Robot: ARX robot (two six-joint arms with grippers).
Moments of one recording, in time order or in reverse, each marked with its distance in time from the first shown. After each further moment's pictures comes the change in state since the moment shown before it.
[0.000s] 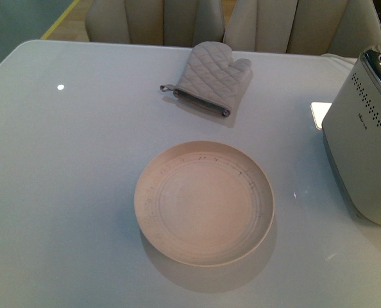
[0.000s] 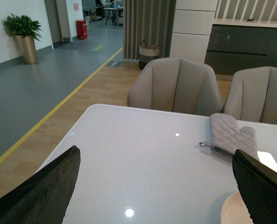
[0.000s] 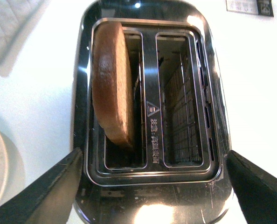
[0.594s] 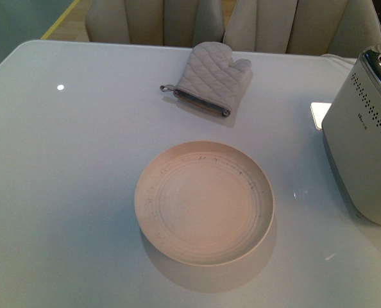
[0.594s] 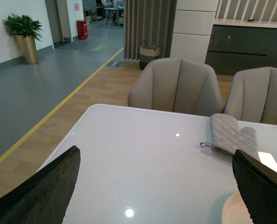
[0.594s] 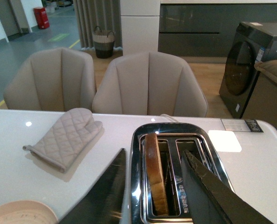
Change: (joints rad) left arm 0.000 0.000 0.000 0.000 0.000 0.000; right arm 0.090 -0.479 -0.484 0.553 -0.023 0.100
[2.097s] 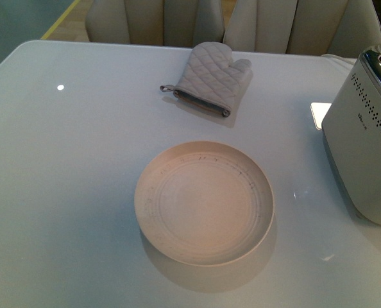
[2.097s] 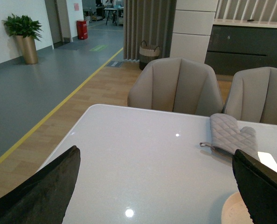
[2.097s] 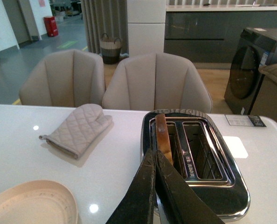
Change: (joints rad) left arm 0.000 0.000 0.000 0.000 0.000 0.000; right arm 0.024 -0.672 -0.128 -0.545 0.008 0.004
